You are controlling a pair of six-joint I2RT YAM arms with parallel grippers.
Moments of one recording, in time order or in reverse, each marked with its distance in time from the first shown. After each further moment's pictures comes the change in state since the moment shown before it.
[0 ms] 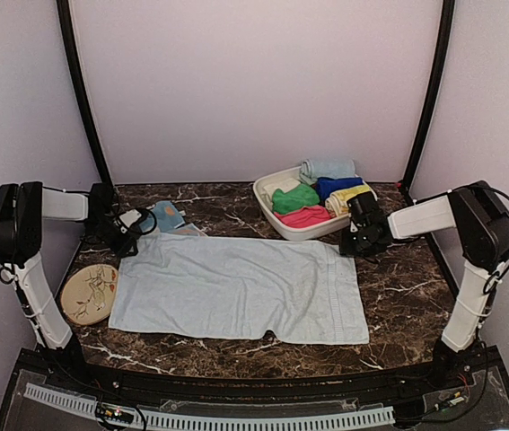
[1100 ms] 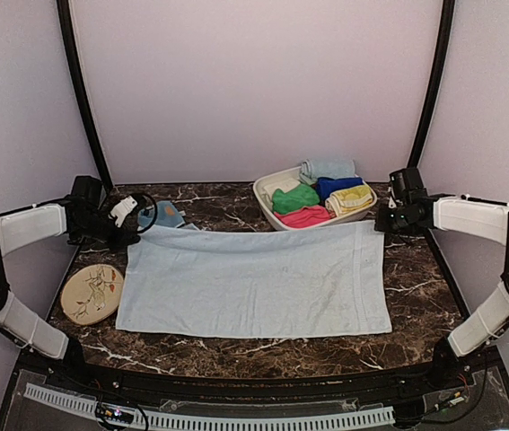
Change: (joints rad) left arm -0.060 -0.434 -0.206 -0.019 0.202 -0.043; right arm -0.167 -0.339 -0.045 -0.153 0.063 -0.072
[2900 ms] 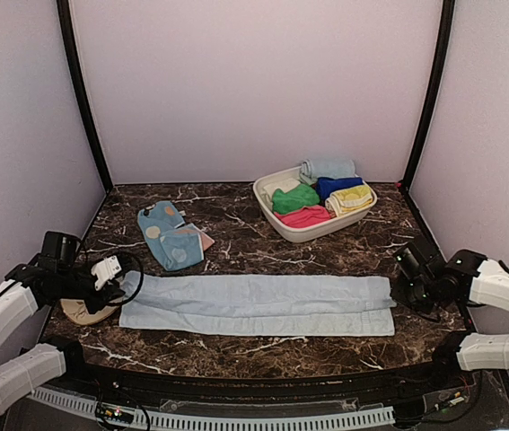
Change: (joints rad) left arm -0.042 -0.694 -0.464 -0.190 -0.039 0.248; right arm 0.373 -0.601 -0.425 -0.508 0.201 0.727
